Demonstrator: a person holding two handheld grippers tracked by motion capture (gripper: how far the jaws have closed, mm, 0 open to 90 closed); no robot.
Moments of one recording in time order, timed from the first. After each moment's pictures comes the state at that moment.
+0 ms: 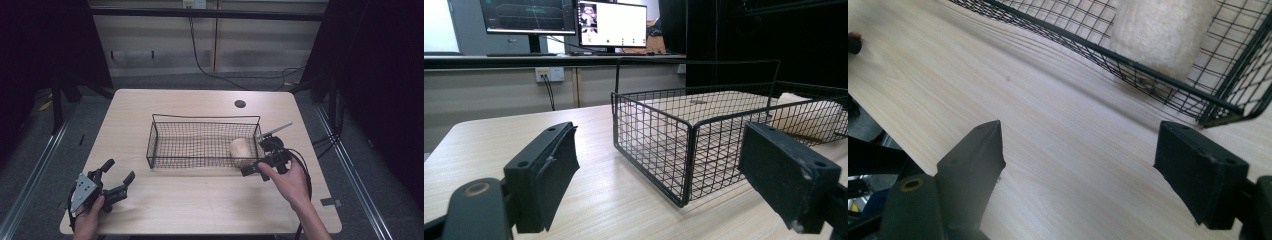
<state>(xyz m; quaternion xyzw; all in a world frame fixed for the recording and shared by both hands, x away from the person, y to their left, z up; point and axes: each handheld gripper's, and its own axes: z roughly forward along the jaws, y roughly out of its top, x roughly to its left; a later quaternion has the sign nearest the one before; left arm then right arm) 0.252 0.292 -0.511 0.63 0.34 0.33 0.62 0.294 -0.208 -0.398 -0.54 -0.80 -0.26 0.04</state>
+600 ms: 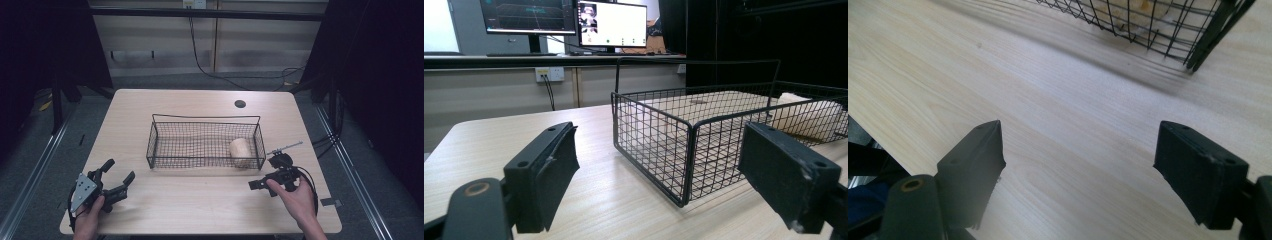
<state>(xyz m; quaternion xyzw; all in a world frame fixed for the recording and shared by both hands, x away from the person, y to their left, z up) 0.252 0.292 -0.511 0.63 0.34 0.33 0.62 0.262 -0.230 -0.431 -0.55 -0.79 -0.27 0.02</state>
